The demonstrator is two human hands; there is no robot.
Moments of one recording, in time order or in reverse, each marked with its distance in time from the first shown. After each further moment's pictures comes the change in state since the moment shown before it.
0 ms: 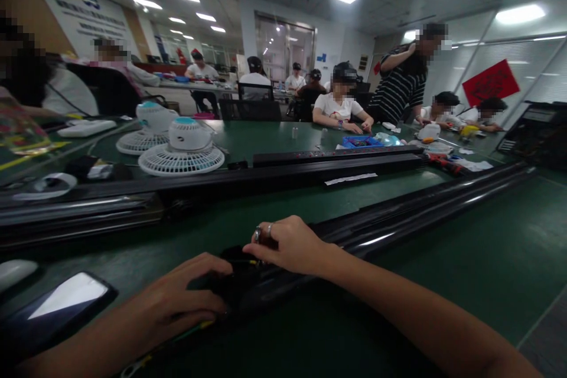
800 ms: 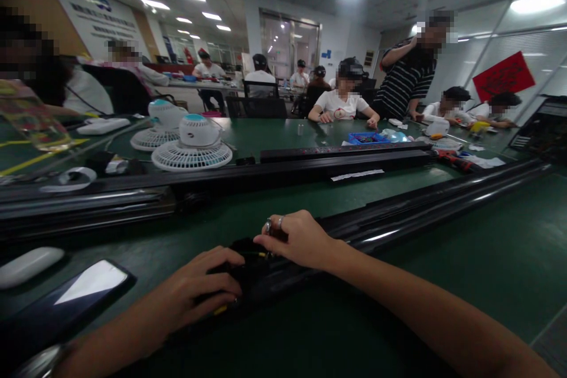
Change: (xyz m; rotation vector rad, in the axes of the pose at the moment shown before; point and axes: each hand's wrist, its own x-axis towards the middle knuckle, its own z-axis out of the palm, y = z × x) left_hand -0.002 -0.024 0.026 0.089 0.031 0.073; right_hand -0.004 -0.002 0.004 0.032 0.069 -0.003
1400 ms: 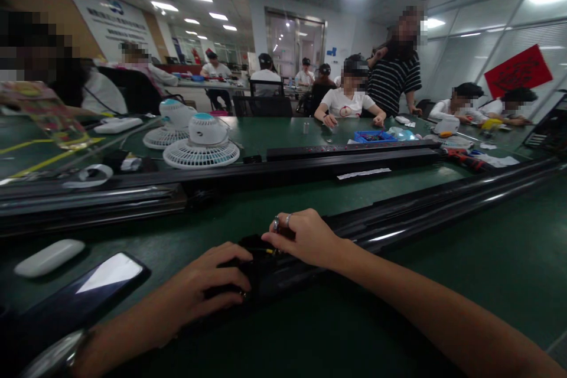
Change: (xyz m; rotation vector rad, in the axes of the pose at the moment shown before) left_hand 0.000 0.012 -0.007 -0.062 -0.056 -0.086; right_hand -0.002 0.000 0.001 -0.018 0.011 -0.019
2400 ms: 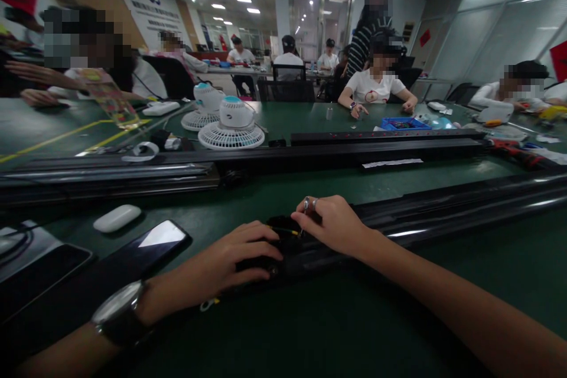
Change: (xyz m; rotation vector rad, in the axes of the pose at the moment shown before) left_hand 0.000 0.021 -0.008 -0.024 0.048 0.050; right_hand -0.005 -0.006 -0.002 -0.074 -0.075 0.102
